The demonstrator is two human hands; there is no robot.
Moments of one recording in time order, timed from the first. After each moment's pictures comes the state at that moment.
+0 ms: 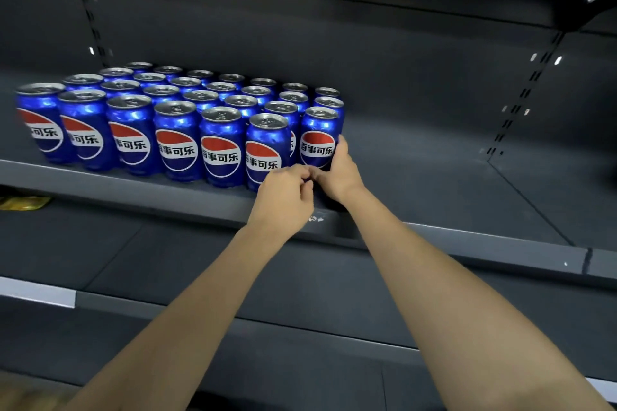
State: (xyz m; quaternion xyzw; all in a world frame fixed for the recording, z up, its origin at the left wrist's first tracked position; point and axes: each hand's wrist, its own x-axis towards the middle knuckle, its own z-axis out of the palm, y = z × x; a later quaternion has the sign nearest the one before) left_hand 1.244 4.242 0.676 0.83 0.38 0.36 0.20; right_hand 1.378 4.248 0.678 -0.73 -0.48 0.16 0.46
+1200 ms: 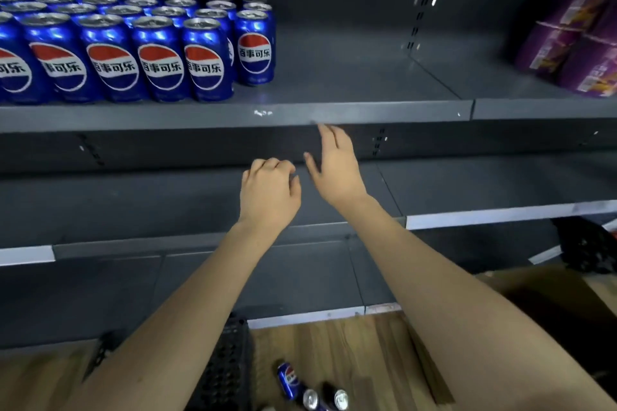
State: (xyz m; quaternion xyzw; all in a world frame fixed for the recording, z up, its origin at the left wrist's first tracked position) left_hand 1.198 4.114 0.600 0.90 0.33 0.26 0.12; right_hand 1.316 4.061 0.604 -0.80 -0.49 -0.07 0.34
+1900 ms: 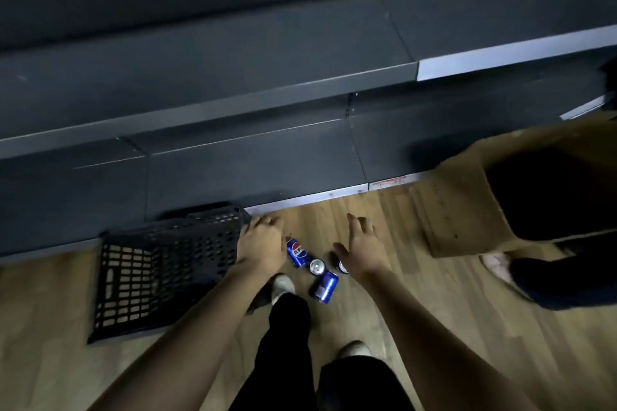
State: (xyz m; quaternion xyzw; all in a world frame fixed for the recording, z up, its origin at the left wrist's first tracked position) left_hand 1.142 4.008 0.303 0.93 0.32 -0.18 0.08; right_hand 1.256 3.861 0.270 -0.90 -0.30 0.30 0.12
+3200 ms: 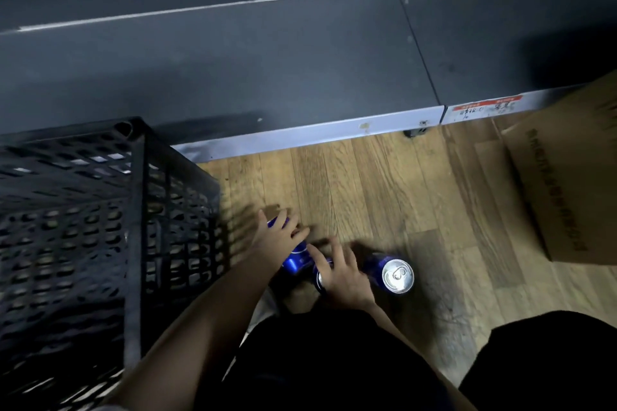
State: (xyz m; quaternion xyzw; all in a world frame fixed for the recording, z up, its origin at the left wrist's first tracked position) left_hand 1.171 4.051 -0.259 0.93 0.08 -0.36 -0.04; right_hand 1.226 3.897 -0.258 -0.83 -0.42 0.37 -0.03
